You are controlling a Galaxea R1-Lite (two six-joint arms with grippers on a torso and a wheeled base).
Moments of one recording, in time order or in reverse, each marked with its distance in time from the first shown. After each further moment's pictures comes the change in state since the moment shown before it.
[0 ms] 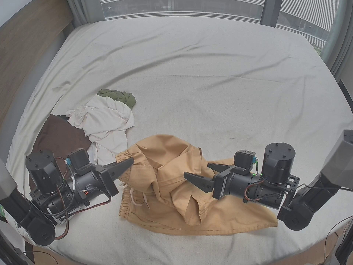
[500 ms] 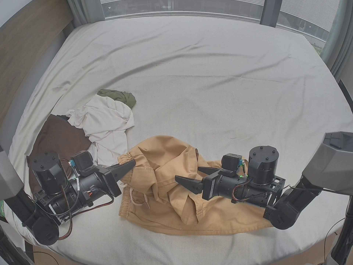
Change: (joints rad) left arm 0.001 0.048 -0.004 -0.025 0.006 0.001; right arm 0.009 0.114 -0.089 -0.005 0.040 0.005
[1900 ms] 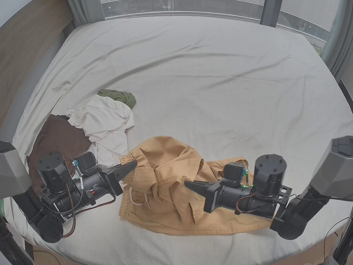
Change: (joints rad) left arm 0.025 0.059 -0.010 -0.054 -0.063 -0.026; right arm 0.046 -0.099 0.149 -0.066 0.001 0.036
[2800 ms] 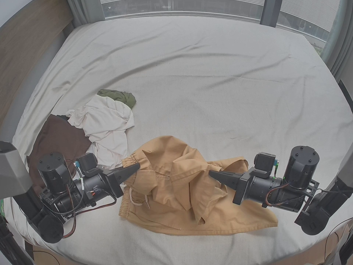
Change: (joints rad) left arm -0.002 0.015 -0.002 0.001 -0.024 -0.011; right arm -0.091 -0.127 0.113 -0.059 0.069 0.030
